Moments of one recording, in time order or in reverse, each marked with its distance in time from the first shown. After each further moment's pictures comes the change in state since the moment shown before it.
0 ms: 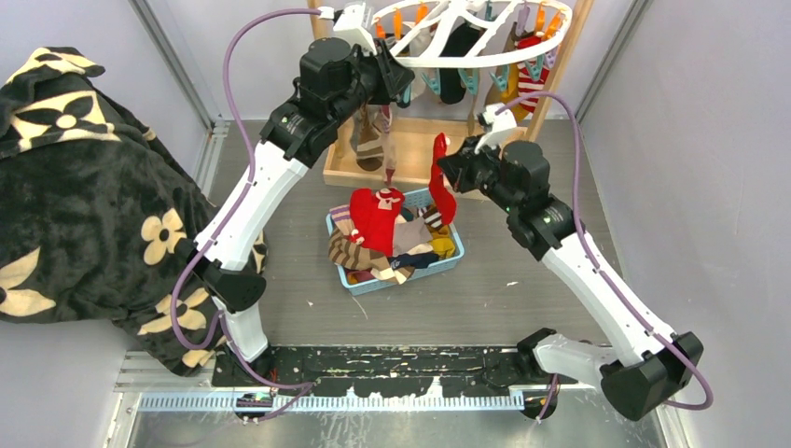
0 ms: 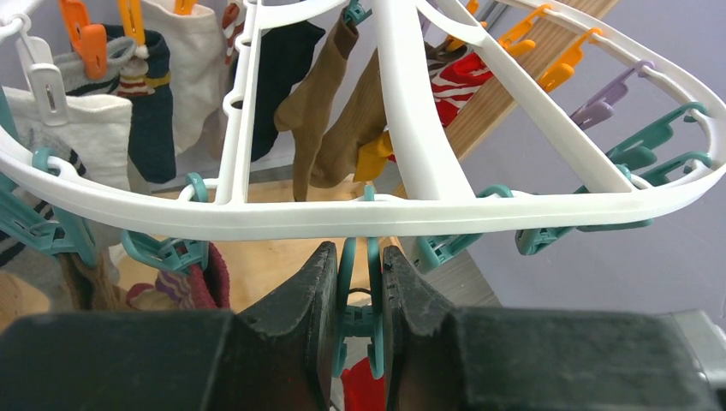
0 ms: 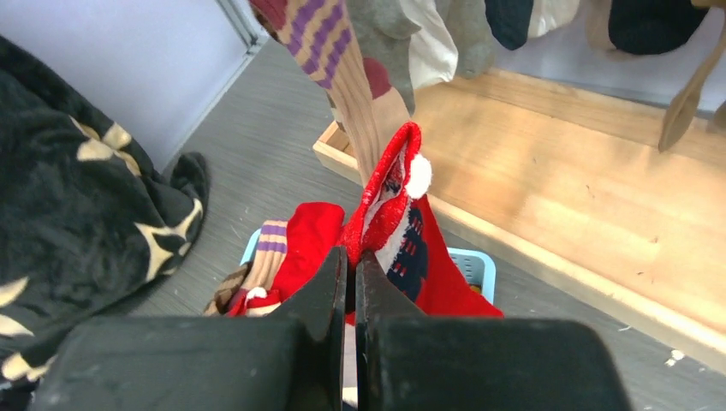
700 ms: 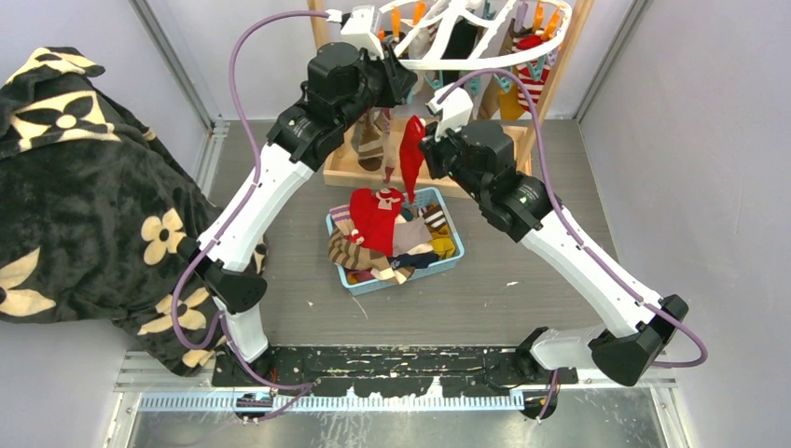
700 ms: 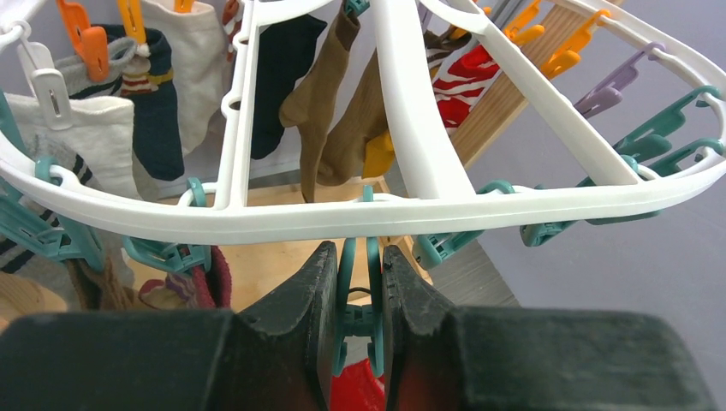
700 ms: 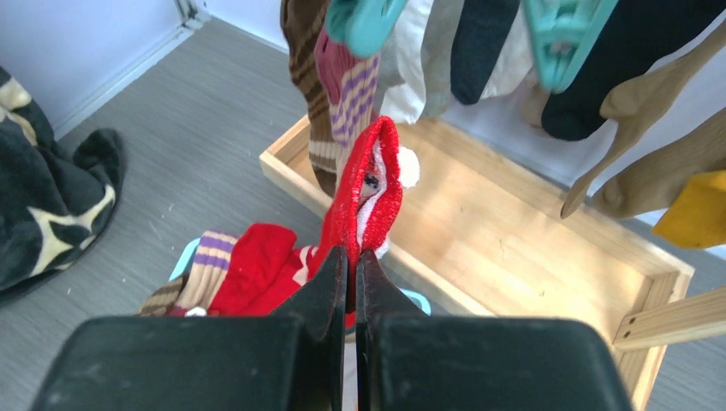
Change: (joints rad) left arm -0.027 0.001 -0.023 0.025 -0.048 0.047; right arm 0.217 0.203 0.328 -0.173 0.270 -0.319
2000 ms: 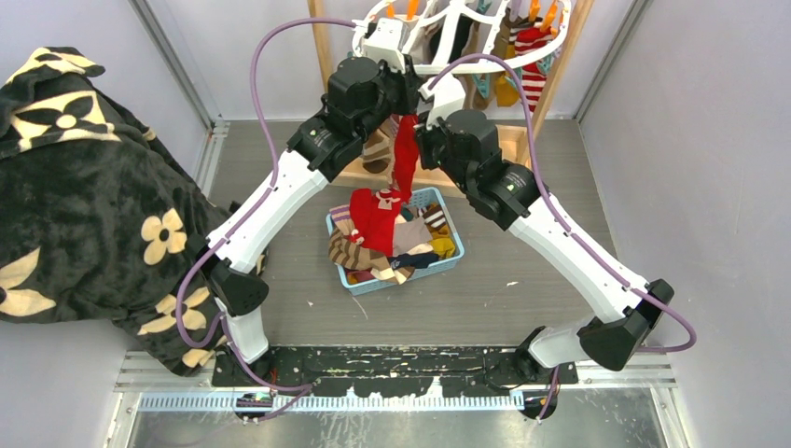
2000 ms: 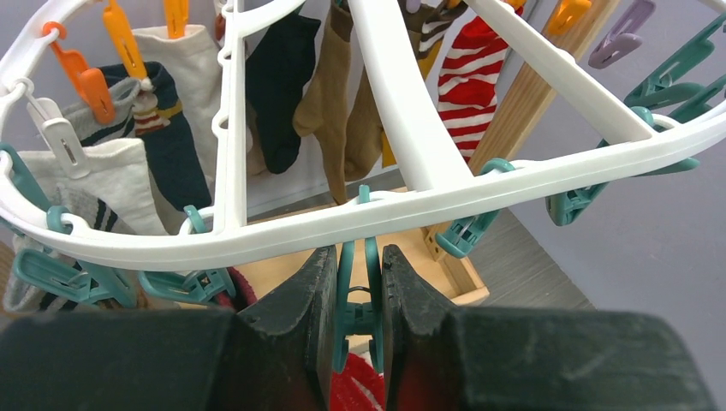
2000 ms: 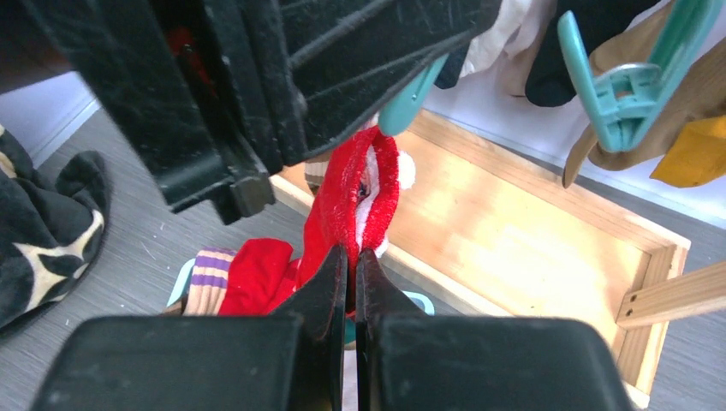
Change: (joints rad) left arm -0.065 0.000 -0.106 0.150 -0.097 0.200; right arm 0.027 0.099 0.134 -0.048 0.105 0.054
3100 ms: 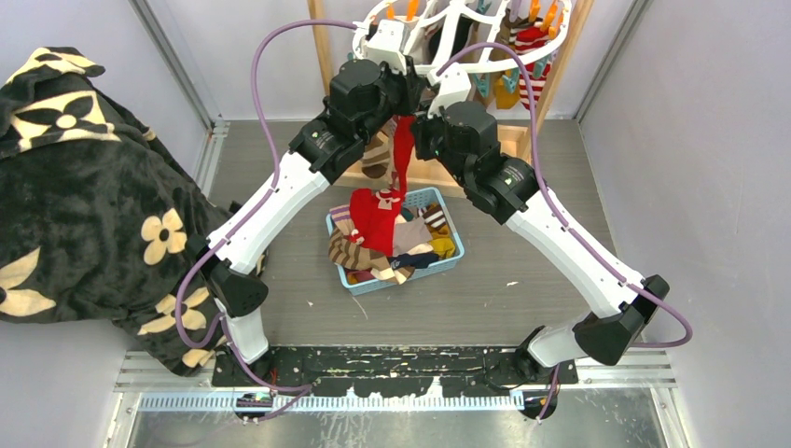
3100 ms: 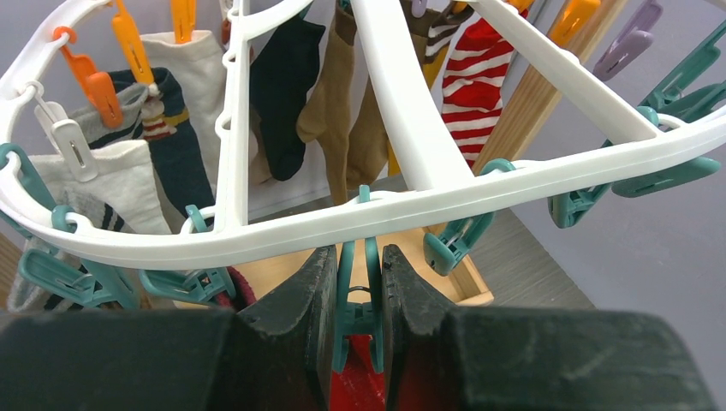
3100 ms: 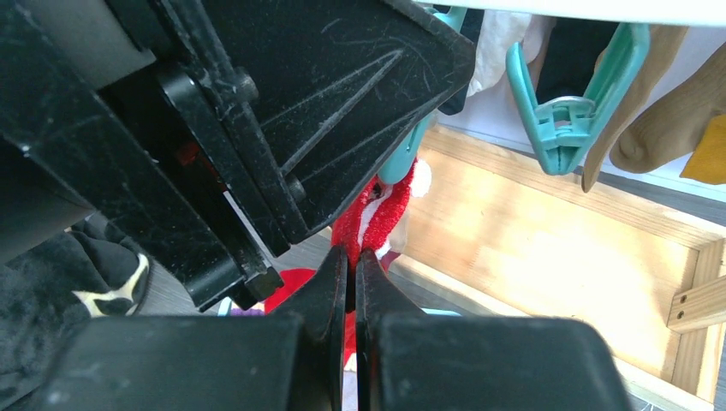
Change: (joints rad) left arm -0.011 -0.006 -0.018 0.021 -0.031 0.010; right arm 0.000 0.037 0.061 0.005 0.026 0.118
